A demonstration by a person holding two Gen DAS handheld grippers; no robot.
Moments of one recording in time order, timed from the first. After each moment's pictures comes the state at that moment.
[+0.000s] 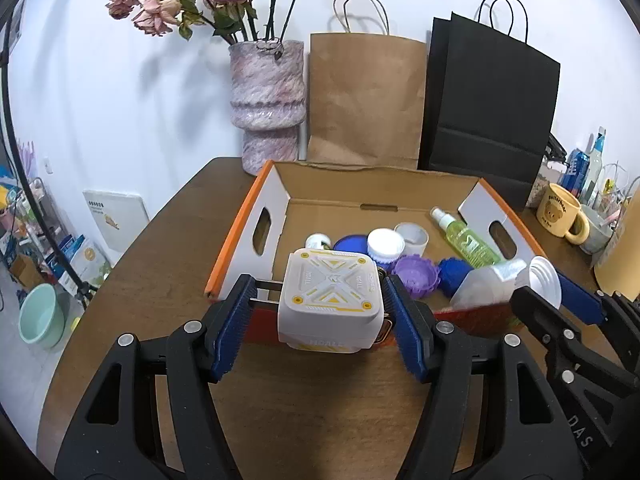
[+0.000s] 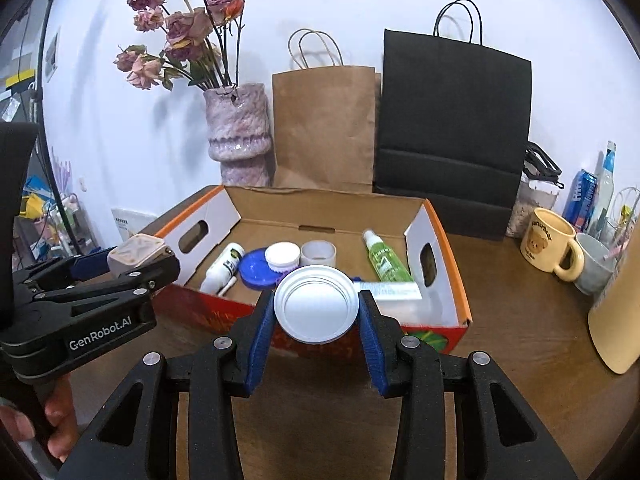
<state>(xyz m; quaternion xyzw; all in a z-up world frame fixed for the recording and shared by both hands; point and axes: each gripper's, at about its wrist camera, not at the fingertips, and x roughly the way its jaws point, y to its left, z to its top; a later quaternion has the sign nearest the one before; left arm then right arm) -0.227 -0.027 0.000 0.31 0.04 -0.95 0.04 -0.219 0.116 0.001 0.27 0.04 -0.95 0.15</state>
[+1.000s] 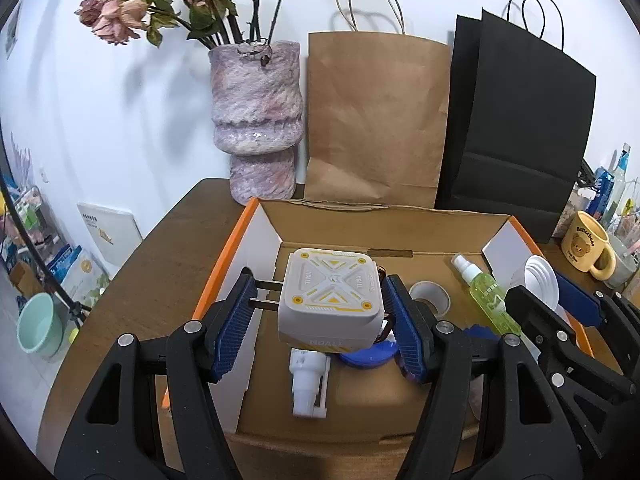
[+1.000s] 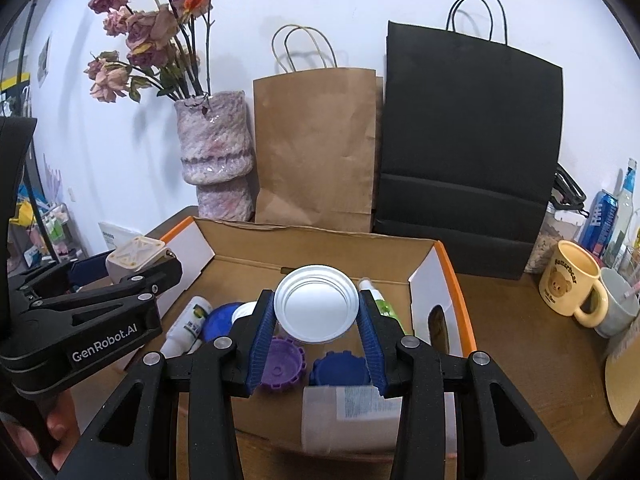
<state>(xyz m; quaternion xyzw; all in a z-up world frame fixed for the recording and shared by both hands) -0.311 -0.026 0.000 0.30 0.04 -0.95 0.06 -0.309 0.106 0.004 0.26 0.04 -0.95 0.14</state>
